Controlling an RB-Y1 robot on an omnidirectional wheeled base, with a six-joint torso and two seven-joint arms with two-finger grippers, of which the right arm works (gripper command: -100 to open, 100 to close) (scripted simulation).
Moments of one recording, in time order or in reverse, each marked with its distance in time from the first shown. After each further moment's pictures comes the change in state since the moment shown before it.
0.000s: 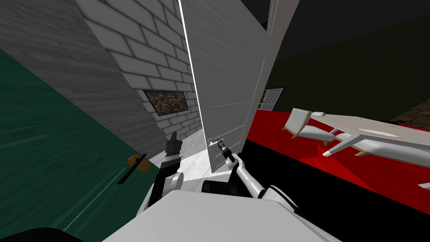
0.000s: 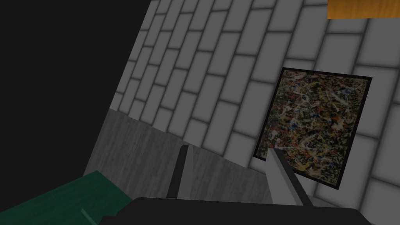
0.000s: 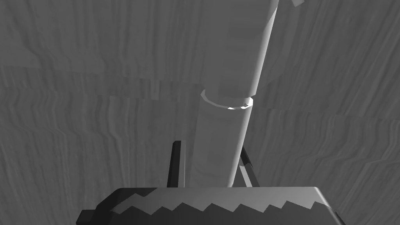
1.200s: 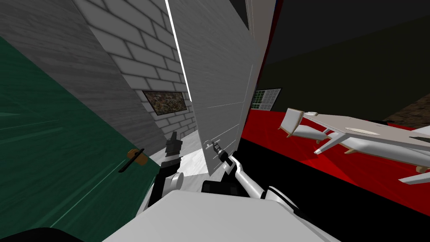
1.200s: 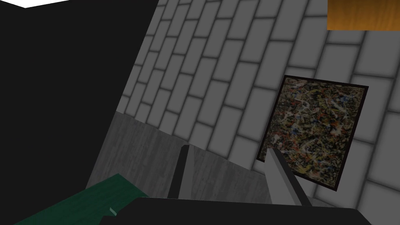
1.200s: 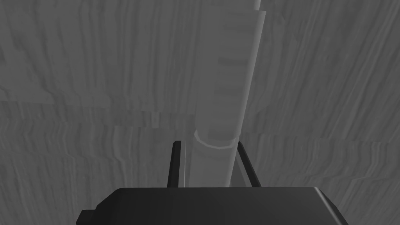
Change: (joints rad) arm 0.018 -0.023 0.181 -0.068 -0.041 0.008 -0.027
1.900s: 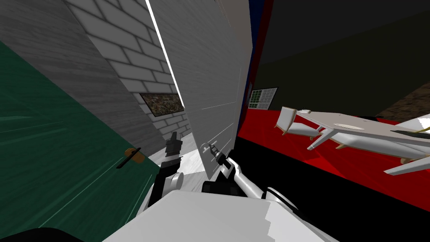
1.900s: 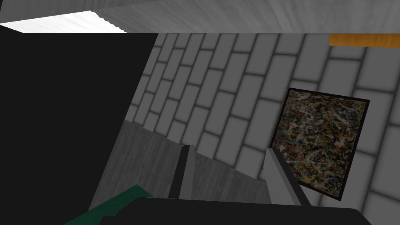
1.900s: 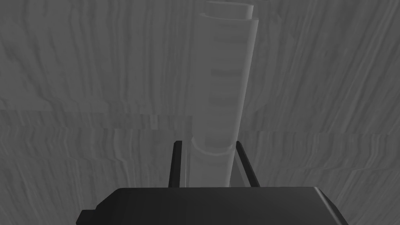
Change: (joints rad) arm 0.011 -0.002 0.098 -0.025 -0.026 -0.001 -0.014
